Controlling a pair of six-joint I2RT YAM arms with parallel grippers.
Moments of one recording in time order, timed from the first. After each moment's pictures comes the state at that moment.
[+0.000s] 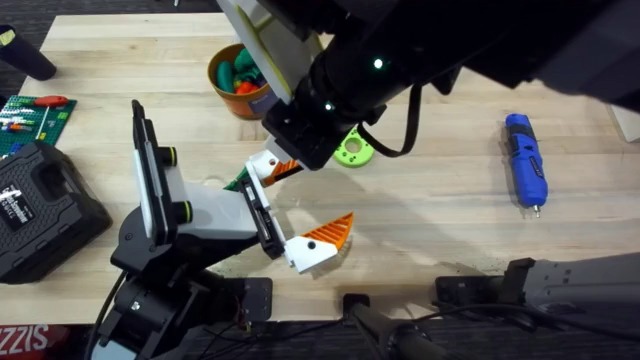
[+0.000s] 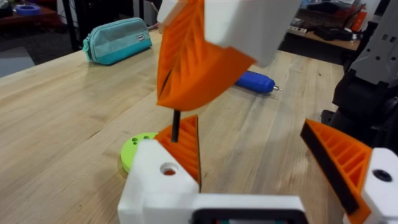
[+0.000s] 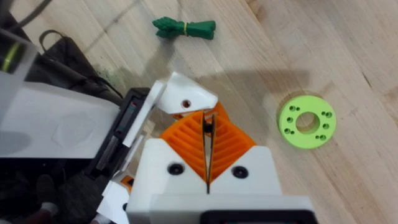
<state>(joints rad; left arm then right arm) -0.39 0.00 0.01 -0.06 0.74 -0.07 1.00 1.62 1.70 -1.17 -0.06 0.10</state>
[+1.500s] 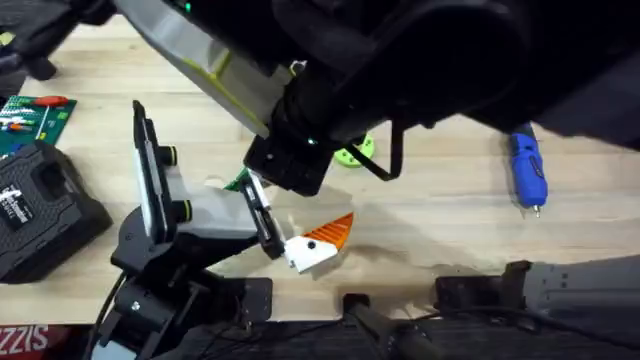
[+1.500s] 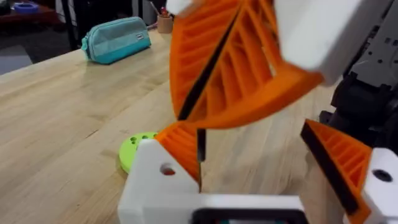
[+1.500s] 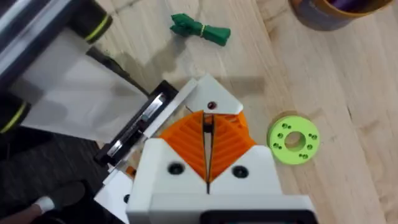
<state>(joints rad) -0.39 0.00 0.01 -0.06 0.74 -0.08 1.11 1.64 1.73 -1.18 0.01 -0.06</state>
